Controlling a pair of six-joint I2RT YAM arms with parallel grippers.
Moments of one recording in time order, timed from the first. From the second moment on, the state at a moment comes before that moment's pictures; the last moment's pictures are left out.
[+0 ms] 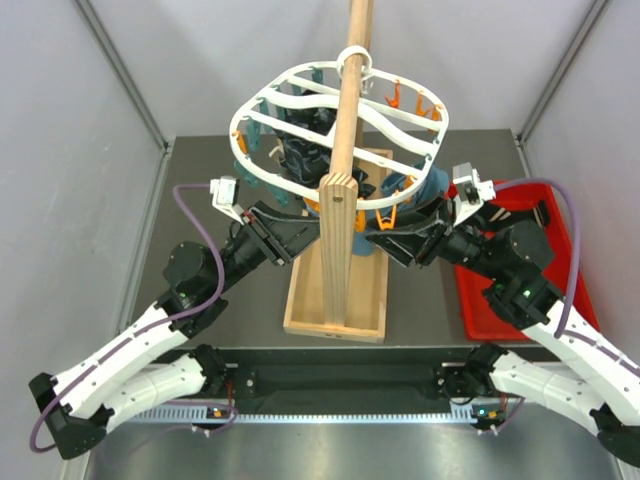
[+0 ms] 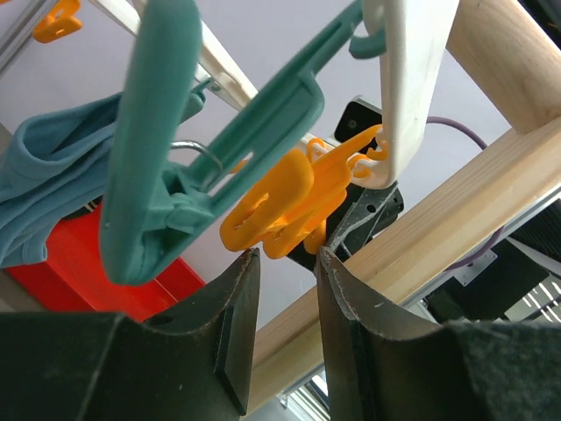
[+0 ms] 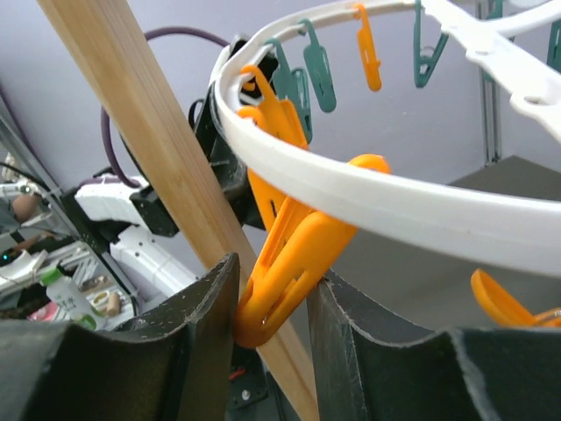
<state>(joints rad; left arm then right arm) -0.84 0.79 0.81 0.42 0.19 -1.02 0.76 0.76 0.92 0.19 -0.46 0.49</state>
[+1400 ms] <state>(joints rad) -0.84 0.87 0.85 0.43 0.13 -1.08 0.81 0.87 0.89 0.35 -0.38 0.50</state>
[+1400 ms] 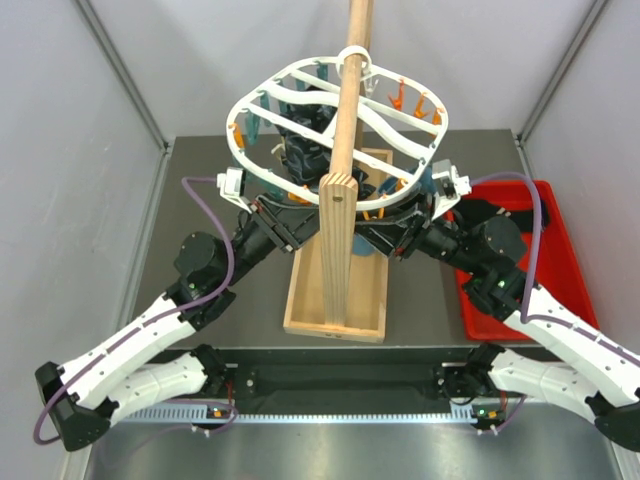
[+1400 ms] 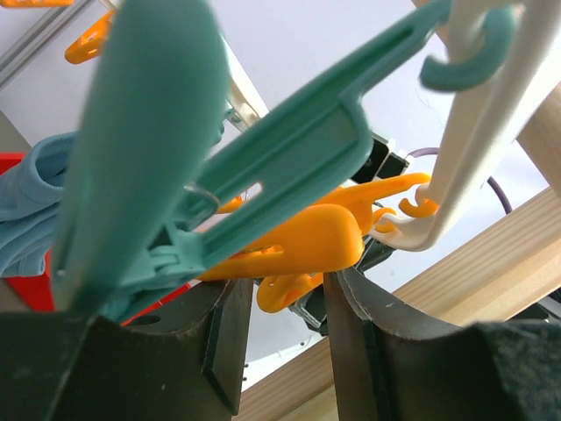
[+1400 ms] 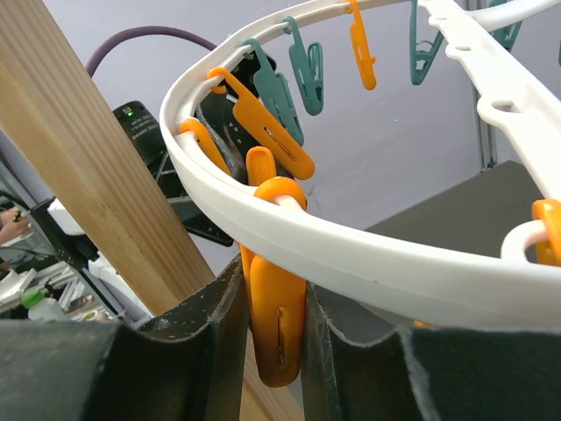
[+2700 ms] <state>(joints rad) -0.84 0.85 0.85 0.41 0.12 -1.10 0.83 0.68 0.88 0.00 -0.29 0.50</state>
